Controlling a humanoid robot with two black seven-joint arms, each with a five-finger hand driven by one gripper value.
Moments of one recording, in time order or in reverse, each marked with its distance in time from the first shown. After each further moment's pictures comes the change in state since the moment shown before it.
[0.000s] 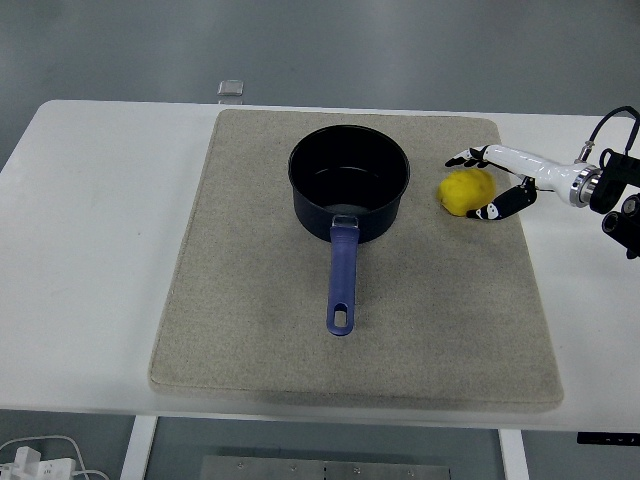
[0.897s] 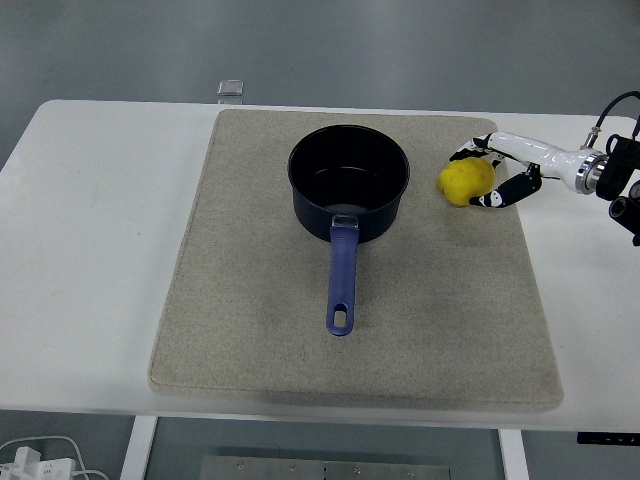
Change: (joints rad) left arm 0.000 0.000 0.001 0.000 0.000 0.000 0.000; right arm 0.052 -0.016 0.012 0.004 0.007 0.055 -0.010
